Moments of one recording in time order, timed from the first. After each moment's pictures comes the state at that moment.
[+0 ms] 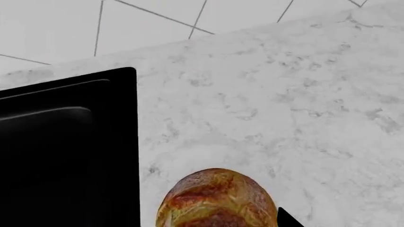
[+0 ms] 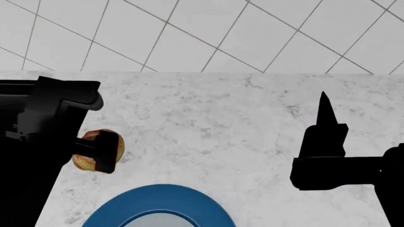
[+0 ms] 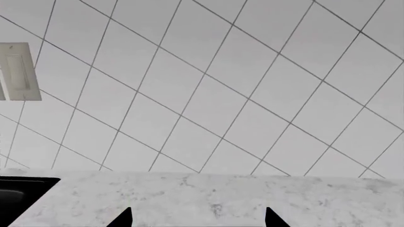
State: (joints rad) left arm -1.04 -0.38 0.50 -0.27 -0.81 -1.08 -0.26; right arm 0.65 1.13 -0.04 -0.74 1.72 0.69 0.89
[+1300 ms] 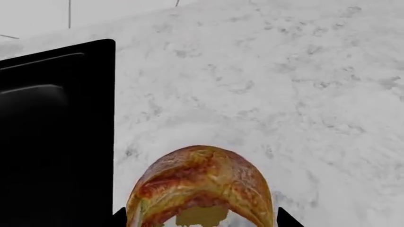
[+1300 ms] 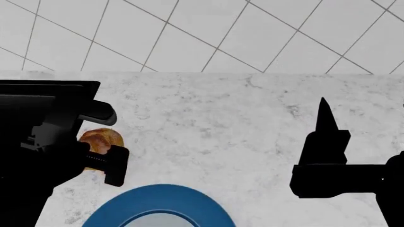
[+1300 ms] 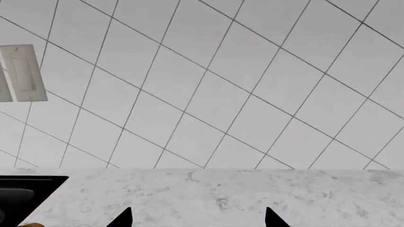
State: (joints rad) left arm -1.03 -0.33 0.57 -0.38 -0.77 -1.02 -0.23; right arm 0.60 1.15 0.00 -0.77 1.78 0.66 0.91
